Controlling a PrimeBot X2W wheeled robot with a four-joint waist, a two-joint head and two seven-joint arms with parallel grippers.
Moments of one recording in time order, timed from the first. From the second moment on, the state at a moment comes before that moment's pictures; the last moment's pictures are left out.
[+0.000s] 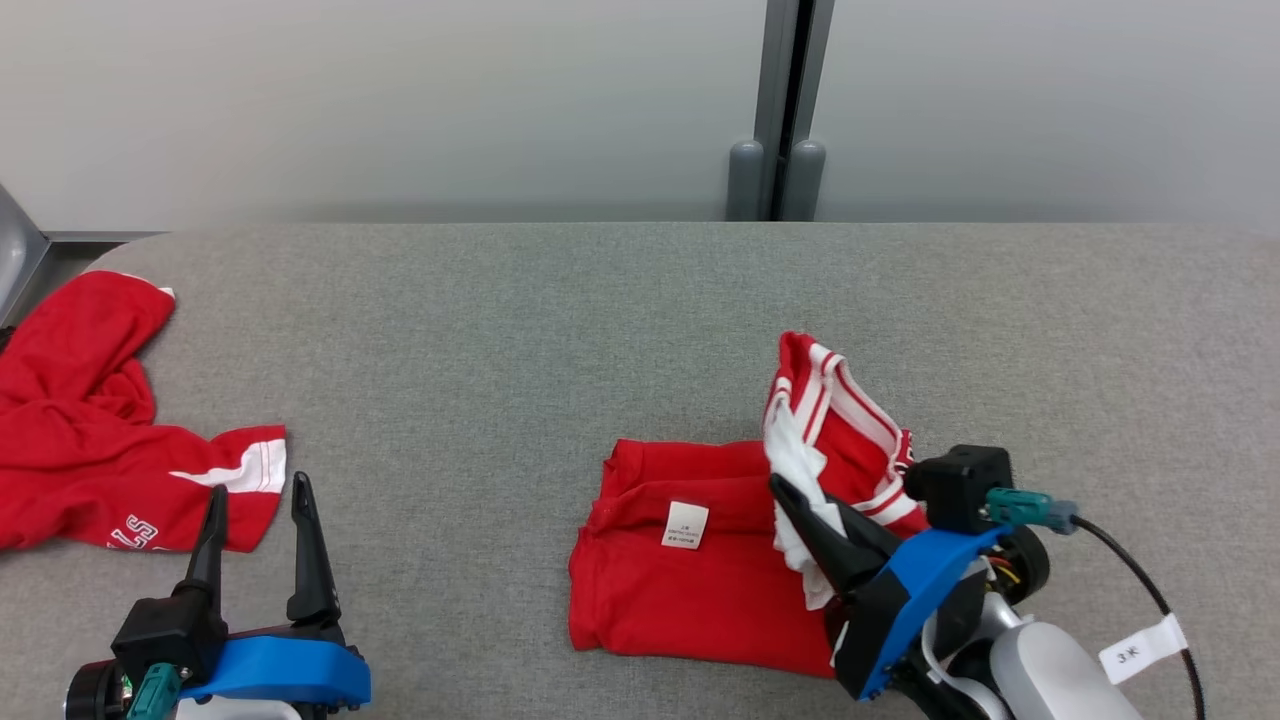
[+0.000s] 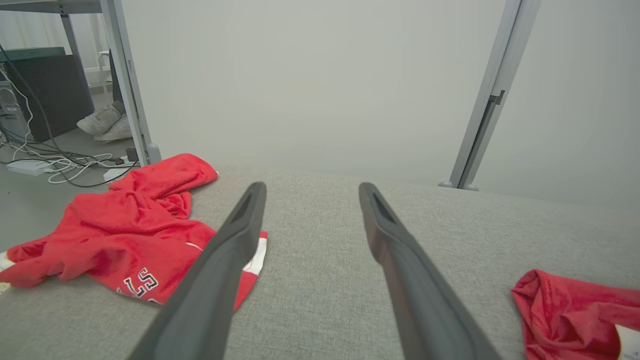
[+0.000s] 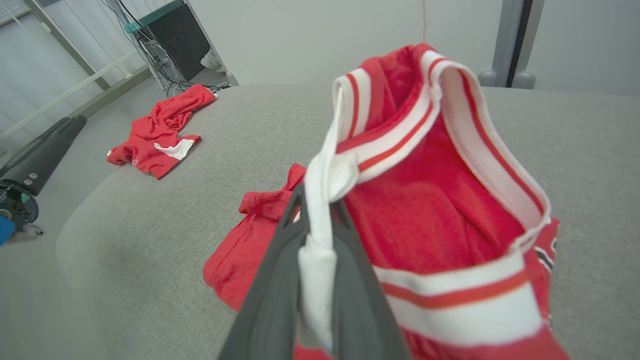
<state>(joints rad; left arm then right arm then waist) -0.04 0.05 0.09 0.26 -0.13 -0.08 -0.26 -0.22 -0.16 0.35 0.15 0.49 0.13 0.22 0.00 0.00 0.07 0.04</state>
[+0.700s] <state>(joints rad) -0.07 0.05 0.09 0.27 -0.13 -0.09 -0.26 -0.36 -0.07 0.54 0.35 0.53 0.13 0.04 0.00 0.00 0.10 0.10</state>
